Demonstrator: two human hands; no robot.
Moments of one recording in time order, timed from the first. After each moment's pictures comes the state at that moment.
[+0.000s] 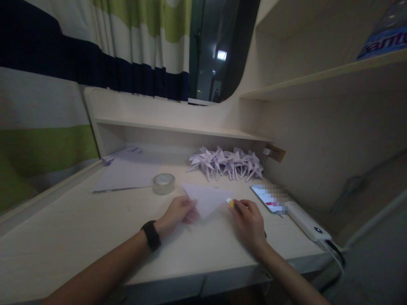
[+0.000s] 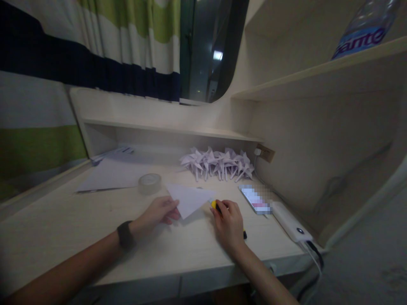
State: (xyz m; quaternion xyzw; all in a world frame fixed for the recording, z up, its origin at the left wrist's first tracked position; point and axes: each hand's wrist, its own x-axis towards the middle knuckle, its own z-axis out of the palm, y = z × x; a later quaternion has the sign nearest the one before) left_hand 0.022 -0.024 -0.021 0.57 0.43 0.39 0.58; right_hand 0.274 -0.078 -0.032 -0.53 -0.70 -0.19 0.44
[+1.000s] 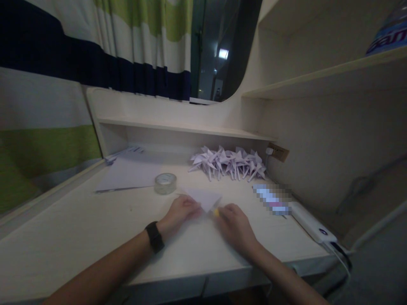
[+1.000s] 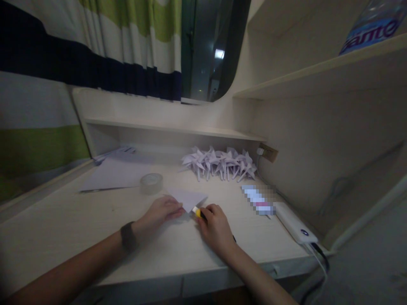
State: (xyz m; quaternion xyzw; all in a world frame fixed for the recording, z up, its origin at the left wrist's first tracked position) left_hand 0.026 -0.019 -0.033 0.47 0.36 0.47 0.66; right_hand 0.233 -0.084 -0.024 -0.52 -0.79 -0.03 0.32
